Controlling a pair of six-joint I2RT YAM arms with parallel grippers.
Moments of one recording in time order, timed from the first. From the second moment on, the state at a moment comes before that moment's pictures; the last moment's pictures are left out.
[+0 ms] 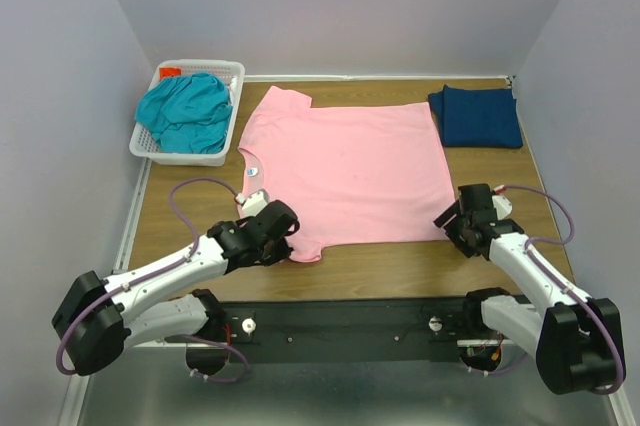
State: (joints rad) left arm -0.87 1.03 0.60 -0.63 -0.24 -1.20; right arm 0.14 1.01 0.44 -0.47 0.22 0.94
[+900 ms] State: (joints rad) left arm -0.81 1.02 0.61 -0.61 -0.28 -1.17; right arm 0.14 1.03 0.43 -0.41 0.28 0.88
